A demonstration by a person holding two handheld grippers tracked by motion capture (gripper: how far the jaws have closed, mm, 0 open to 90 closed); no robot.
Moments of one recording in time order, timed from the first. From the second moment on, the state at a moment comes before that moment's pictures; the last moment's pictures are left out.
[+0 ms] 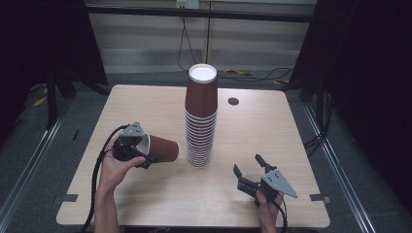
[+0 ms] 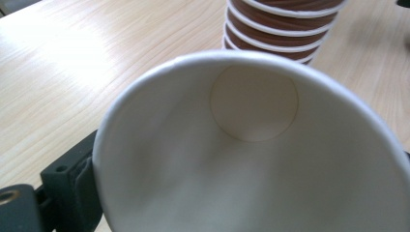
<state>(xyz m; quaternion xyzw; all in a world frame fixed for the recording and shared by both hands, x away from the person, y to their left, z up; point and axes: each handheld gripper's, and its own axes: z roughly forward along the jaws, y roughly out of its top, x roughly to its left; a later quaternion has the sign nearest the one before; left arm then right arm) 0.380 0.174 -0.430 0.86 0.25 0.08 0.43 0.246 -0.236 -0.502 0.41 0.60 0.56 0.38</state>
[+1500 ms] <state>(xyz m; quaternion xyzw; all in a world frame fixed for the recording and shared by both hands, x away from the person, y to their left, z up) 0.446 0.130 -0.414 0.95 0.22 0.07 0.21 0.241 -0.238 -0.504 0.39 0.60 0.58 0.38</state>
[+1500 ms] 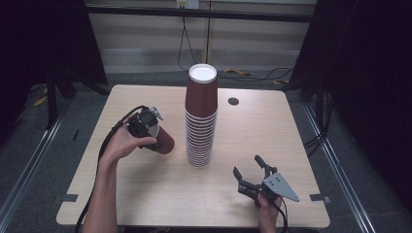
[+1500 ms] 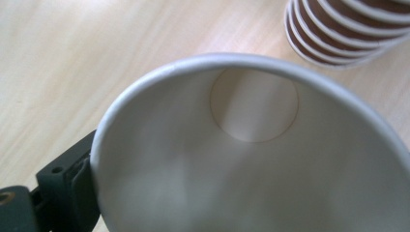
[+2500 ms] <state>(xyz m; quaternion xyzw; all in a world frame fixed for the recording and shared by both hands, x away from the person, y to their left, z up) 0.455 0.129 -0.438 0.92 0.24 0.06 0.30 0.241 -0.238 -0.504 0.39 0.60 0.59 0.38</state>
